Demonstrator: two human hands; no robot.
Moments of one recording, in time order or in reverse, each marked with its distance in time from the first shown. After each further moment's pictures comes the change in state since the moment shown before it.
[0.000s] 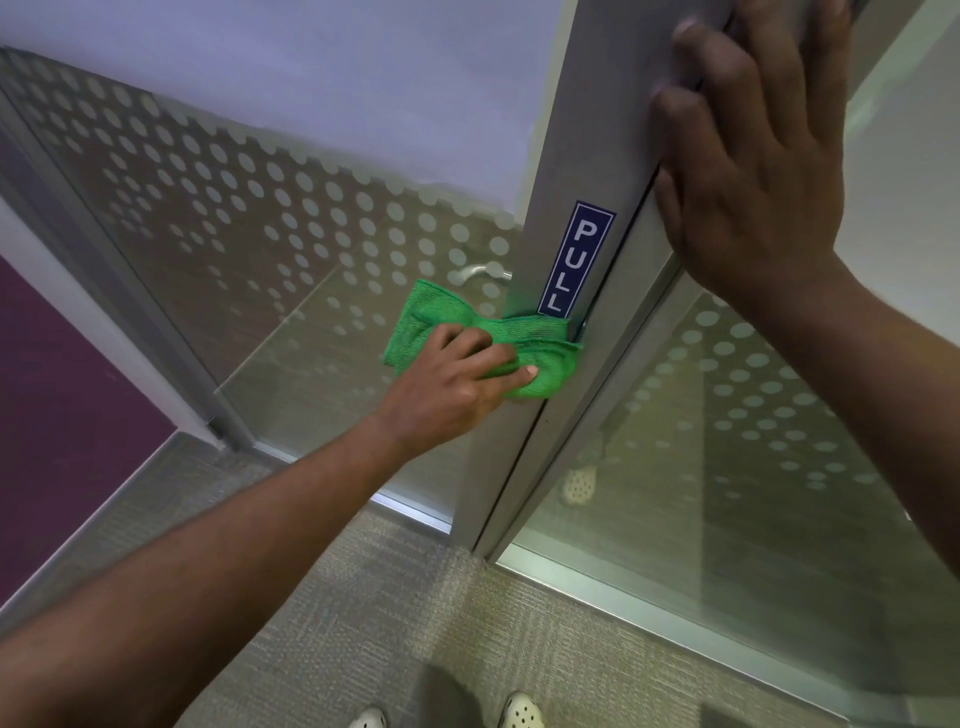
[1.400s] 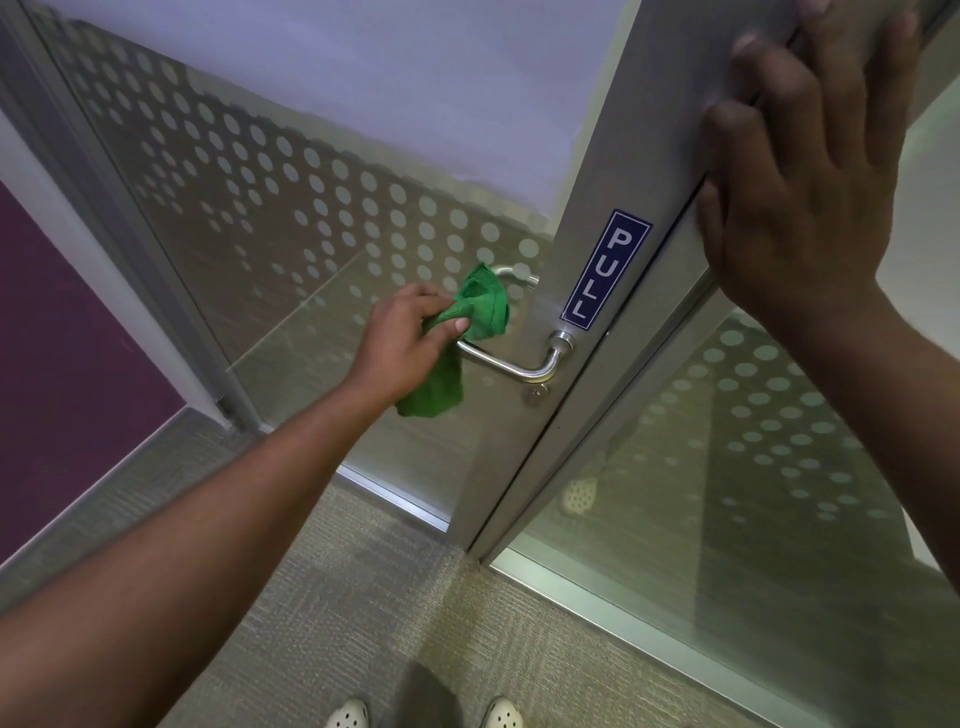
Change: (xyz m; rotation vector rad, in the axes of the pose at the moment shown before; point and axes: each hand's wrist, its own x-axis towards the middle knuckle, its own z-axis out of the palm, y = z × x) left_hand 0.005 -0.036 -0.047 -0.542 -0.059 -0.922; right_hand 0.000 -0.001 -0.004 0.027 -0.020 0.019
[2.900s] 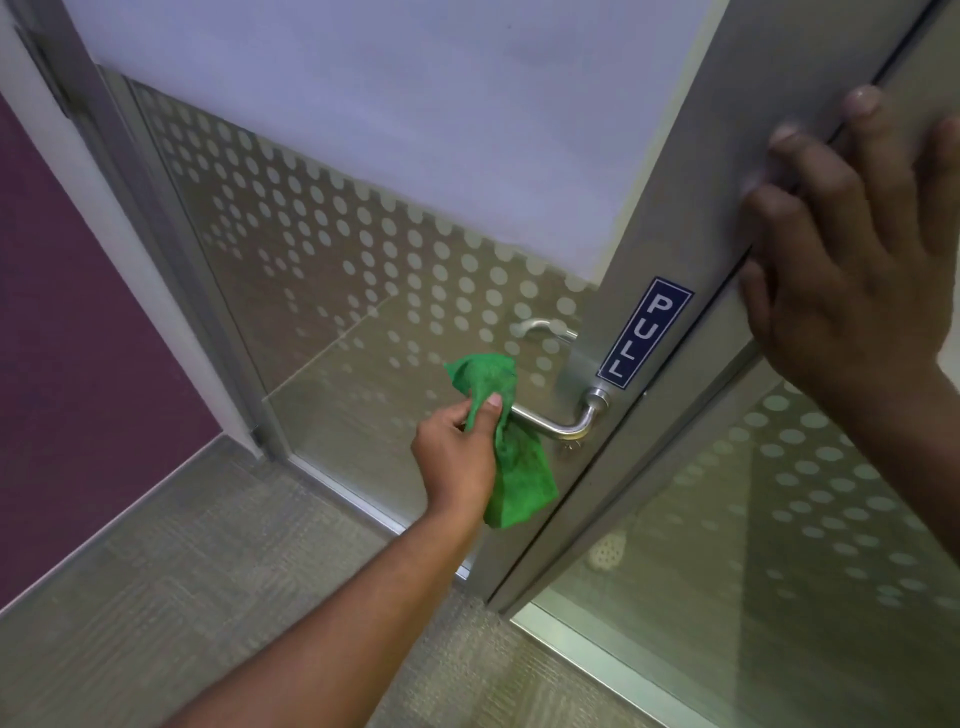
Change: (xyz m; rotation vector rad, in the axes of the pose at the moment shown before) left_hand -0.052 0.022 0.059 -0.507 0.436 -0.556; right_hand -0.004 0.002 0.007 0.112 -0.020 0.002
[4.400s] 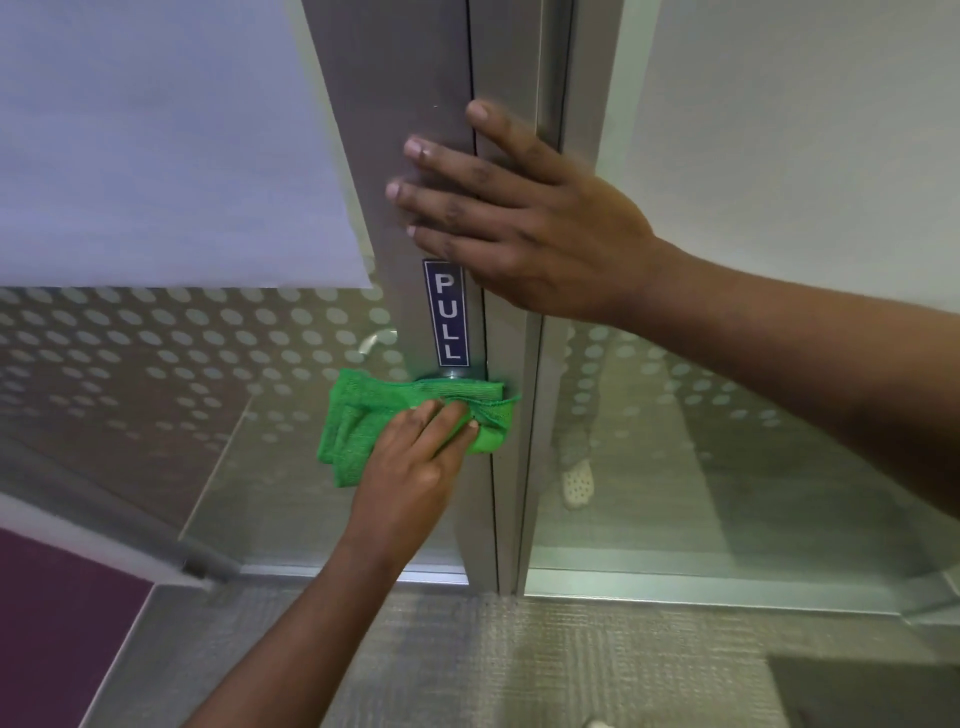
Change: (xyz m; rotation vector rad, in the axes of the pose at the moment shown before) left_hand 0.021 -0.027 0.032 0.750 -0.488 1.500; right_hand 0.006 -0.002 -0.005 -0.226 -0.129 -0.370
